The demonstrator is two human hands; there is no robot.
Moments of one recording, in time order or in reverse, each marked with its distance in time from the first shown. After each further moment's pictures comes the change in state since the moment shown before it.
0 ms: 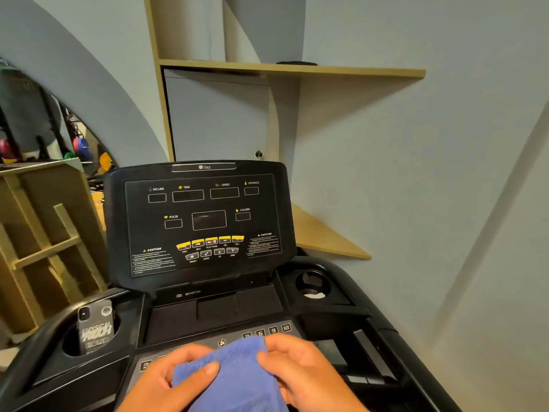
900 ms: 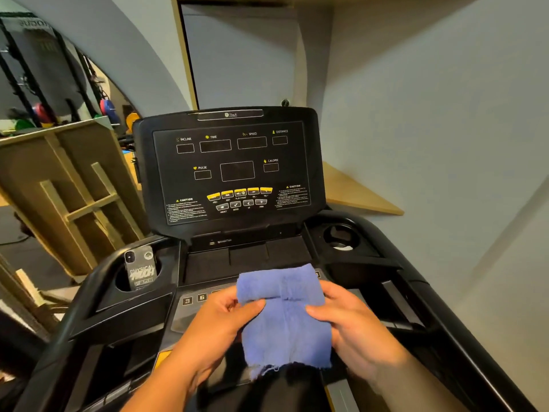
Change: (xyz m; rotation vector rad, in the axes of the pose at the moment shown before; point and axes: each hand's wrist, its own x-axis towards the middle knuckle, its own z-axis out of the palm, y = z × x) left_hand 0.018 -0.020 0.028 -0.336 0.176 -0.143; right_hand 0.015 0.048 -0.019 0.391 0.074 -0.037
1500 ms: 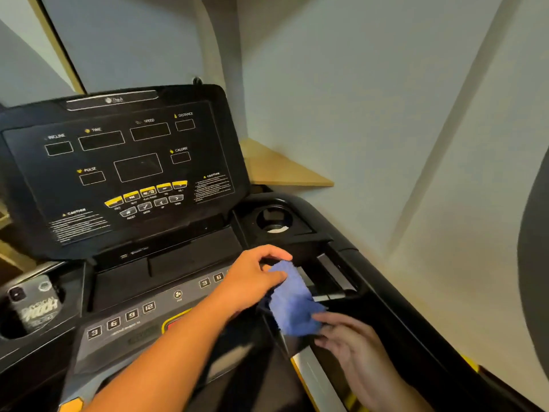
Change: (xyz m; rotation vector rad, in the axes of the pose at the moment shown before) left_hand 0.117 -0.009 0.136 0.547 -0.278 0.176; right_hand -0.051 0.056 -0.110 0.108 0.635 0.008
